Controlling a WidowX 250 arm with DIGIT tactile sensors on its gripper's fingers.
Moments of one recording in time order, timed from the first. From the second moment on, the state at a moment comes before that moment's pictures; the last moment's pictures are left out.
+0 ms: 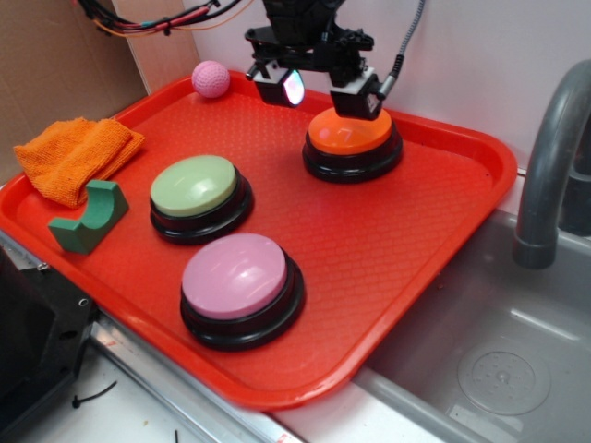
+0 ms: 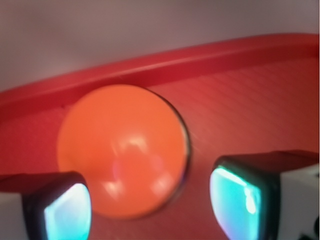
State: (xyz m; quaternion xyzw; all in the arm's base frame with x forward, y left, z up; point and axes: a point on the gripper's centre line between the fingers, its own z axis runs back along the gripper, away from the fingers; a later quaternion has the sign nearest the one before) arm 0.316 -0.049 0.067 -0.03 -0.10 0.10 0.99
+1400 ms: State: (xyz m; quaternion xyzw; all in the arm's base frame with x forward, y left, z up) arm 0.312 -0.068 0.095 -0.01 -0.13 0.01 0.99
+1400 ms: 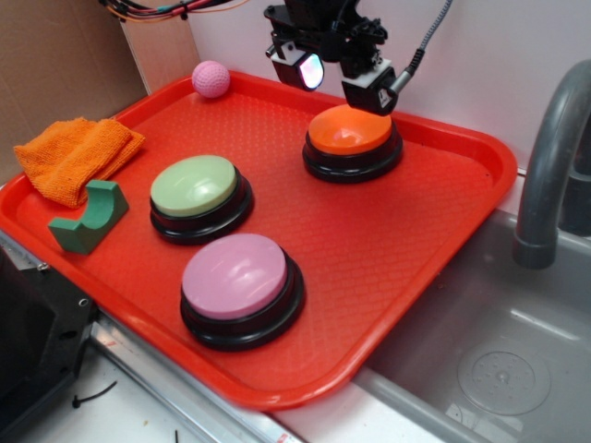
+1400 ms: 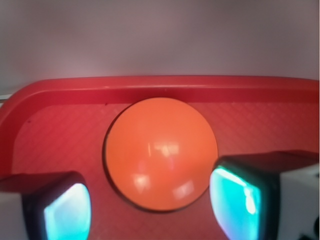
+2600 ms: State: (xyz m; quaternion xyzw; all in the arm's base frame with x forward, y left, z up) arm 0.277 -0.066 0.140 -0.04 -0.04 -0.02 1.00
